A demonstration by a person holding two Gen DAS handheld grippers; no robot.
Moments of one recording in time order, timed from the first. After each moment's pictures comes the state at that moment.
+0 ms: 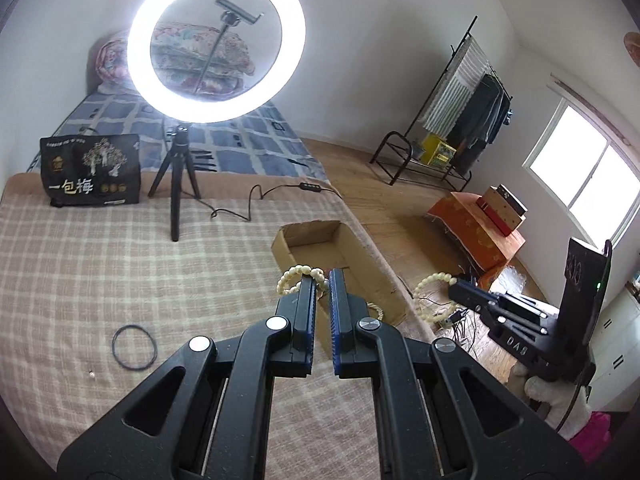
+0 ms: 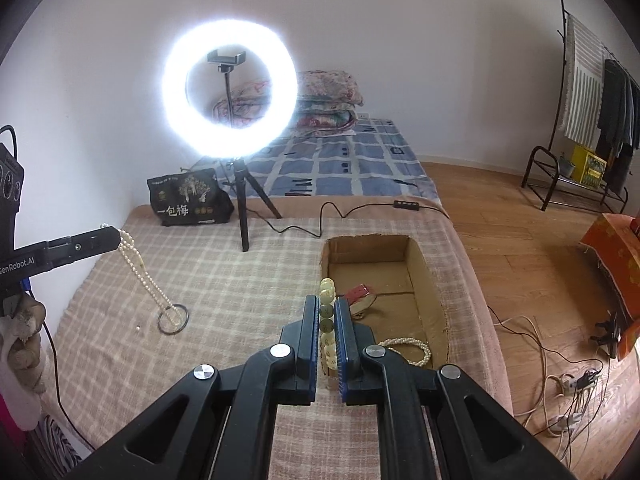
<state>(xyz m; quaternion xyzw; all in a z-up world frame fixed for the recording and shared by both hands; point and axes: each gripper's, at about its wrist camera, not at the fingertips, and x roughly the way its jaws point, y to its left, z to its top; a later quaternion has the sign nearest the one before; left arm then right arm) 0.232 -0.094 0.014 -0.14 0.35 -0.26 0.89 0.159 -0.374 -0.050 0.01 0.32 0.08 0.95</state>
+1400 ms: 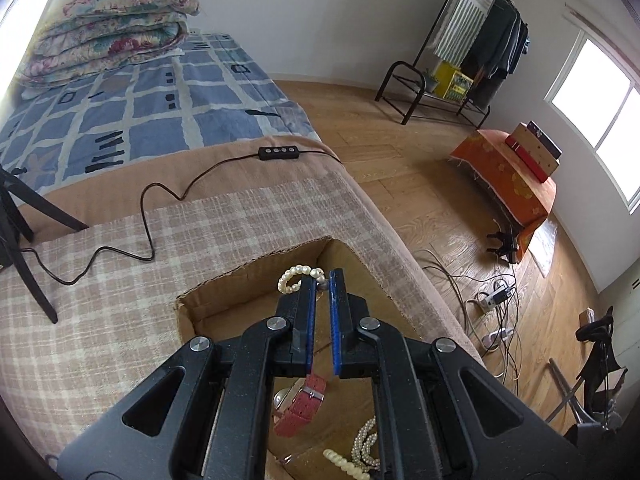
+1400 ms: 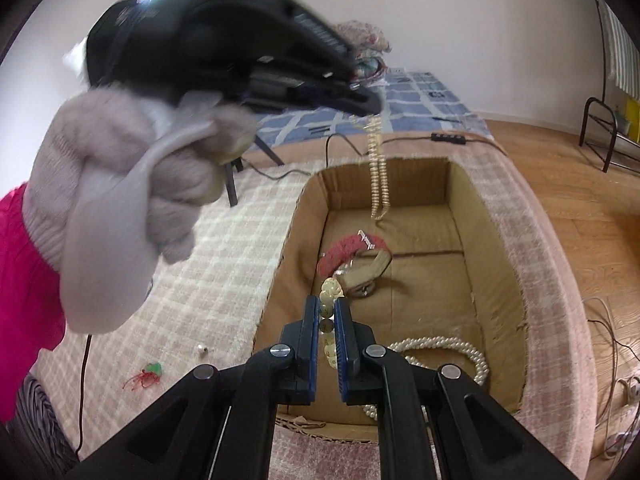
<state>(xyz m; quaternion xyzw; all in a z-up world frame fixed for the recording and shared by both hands) 0.449 -0.320 -0.109 -0.04 0.44 -0.27 0.86 0.267 -0.422 -0.206 0.05 0.36 0.19 0.91</state>
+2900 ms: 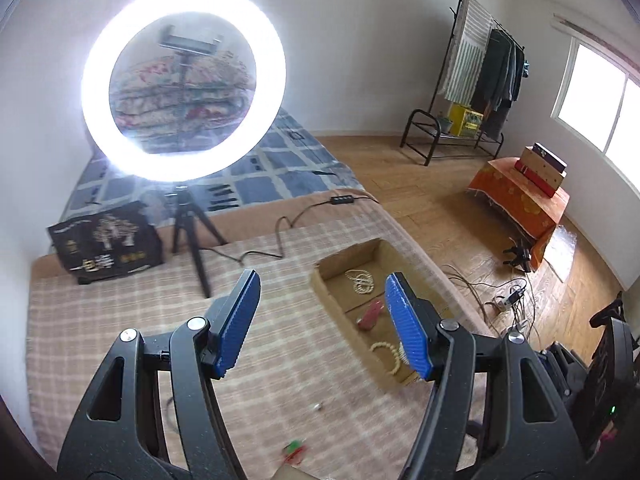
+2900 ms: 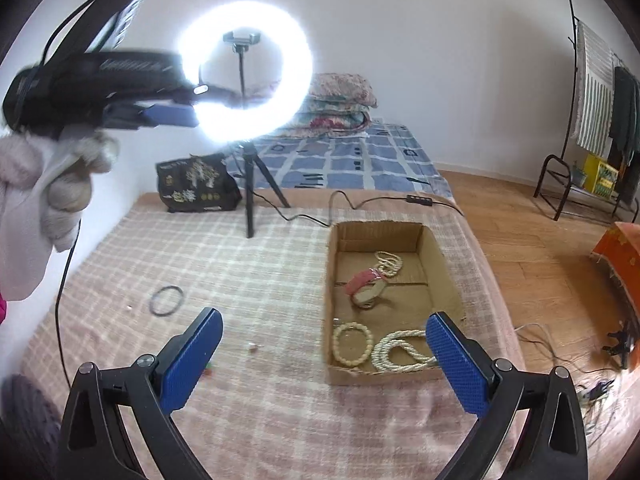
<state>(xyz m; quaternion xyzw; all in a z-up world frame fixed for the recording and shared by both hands) 0.293 -0.131 0.038 -0.01 0.35 -0.22 0.91 0.146 -0.372 -0.099 0.00 0.29 0.13 0.95</state>
